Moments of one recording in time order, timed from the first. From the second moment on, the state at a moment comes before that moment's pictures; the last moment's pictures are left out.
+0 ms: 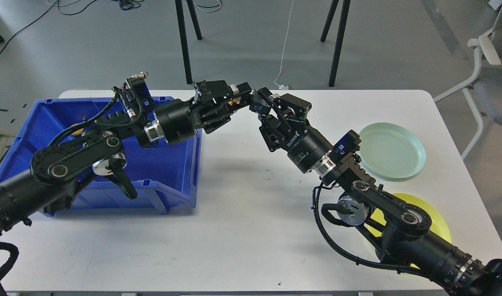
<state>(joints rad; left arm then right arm) -0.85 0.40 -0.42 -1.04 0.72 -0.49 -0.49 0.53 -0.06 0.71 1.08 -0.65 0.26 0.49</state>
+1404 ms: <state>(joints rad) -0.83 0.39 -0.43 -1.02 0.63 -0.49 -0.49 -0.31 -0.88 0.87 1.51 -0.96 -0.35 0.49</state>
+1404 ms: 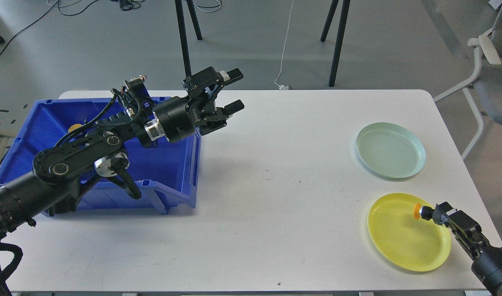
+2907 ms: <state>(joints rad) -1.29 1.08 0.01 -1.19 1.78 -0.49 -0.49 -0.07 -0.72 1.02 1.52 -0.41 -0.02 0.49</state>
